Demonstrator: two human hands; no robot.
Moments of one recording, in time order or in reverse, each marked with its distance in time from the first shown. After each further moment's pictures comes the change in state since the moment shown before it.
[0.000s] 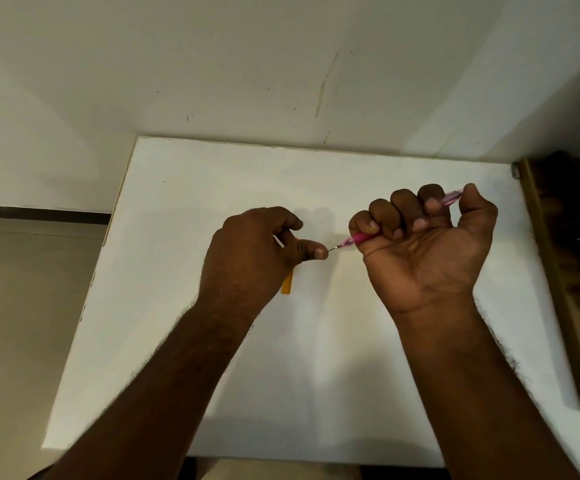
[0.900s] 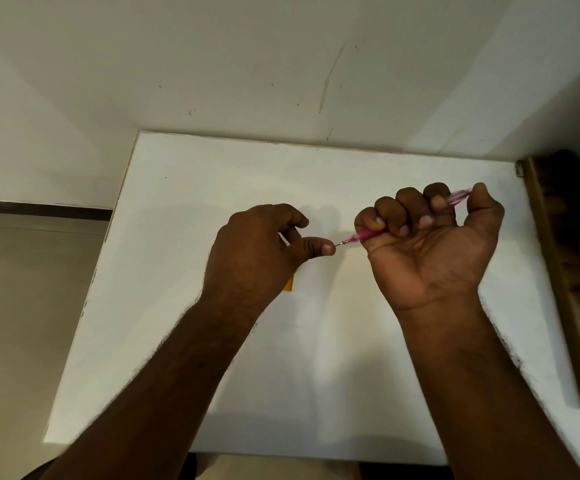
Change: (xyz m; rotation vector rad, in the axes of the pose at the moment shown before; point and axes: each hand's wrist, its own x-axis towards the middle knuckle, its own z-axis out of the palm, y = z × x) left_hand -0.002 0.003 0.000 0.012 -0.005 0.016; right_hand 0.000 -0.001 -0.001 0.020 0.019 -0.006
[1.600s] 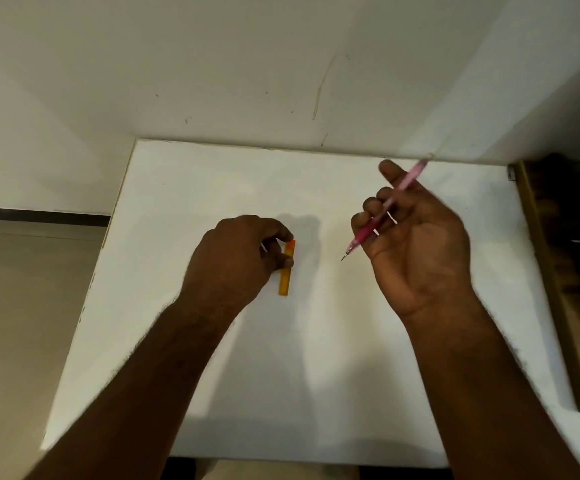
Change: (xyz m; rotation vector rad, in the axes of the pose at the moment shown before) left_hand 0.006 -0.020 -0.011 0.172 -0.160 0.003; right_hand 0.008 -0.003 -0.001 -0.409 0.110 -0.001
